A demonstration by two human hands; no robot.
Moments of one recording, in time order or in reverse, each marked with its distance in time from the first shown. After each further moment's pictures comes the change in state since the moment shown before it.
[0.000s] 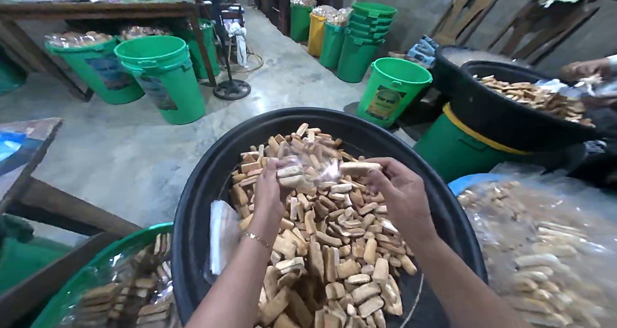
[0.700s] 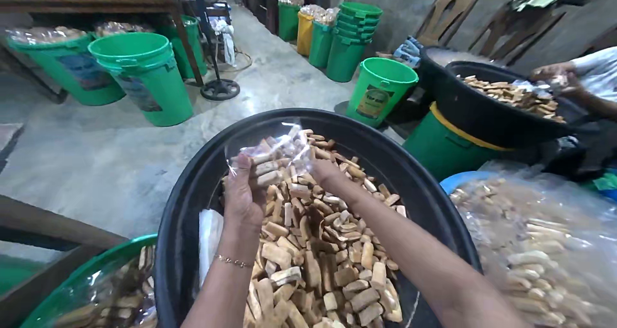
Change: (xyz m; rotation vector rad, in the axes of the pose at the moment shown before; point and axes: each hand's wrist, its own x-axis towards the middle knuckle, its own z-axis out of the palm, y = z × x) left_hand 0.003 0.026 -0.018 -0.257 -0.071 0.180; right_hand 0.088 0.070 0.086 -0.773 -0.875 0.318
